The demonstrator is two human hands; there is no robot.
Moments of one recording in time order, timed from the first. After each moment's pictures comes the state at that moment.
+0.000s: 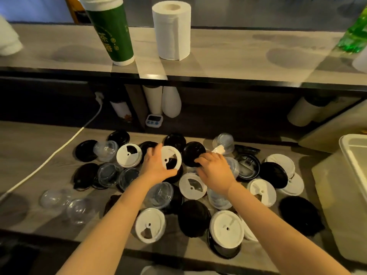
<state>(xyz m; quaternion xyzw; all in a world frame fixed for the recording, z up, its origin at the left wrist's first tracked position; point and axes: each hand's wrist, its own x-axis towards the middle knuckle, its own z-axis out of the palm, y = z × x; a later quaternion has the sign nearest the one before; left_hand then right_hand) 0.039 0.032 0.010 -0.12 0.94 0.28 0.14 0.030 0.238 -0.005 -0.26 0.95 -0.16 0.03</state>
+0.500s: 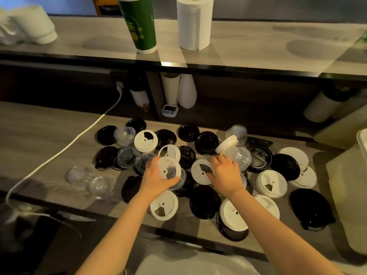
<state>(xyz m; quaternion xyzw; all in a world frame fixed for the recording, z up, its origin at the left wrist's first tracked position) 0.132 0.013 0.000 -0.20 0.89 0.39 0.08 0.077 0.228 -0.018 -0.18 0.98 -0.07 0.06</state>
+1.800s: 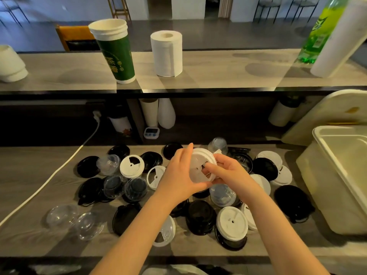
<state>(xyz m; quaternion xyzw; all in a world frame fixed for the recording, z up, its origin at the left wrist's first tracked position) 0.111 0.075 0.105 0.11 0.93 0.35 0.04 0.110 0.234 0.110 -0.01 0.70 -0.69 0.18</state>
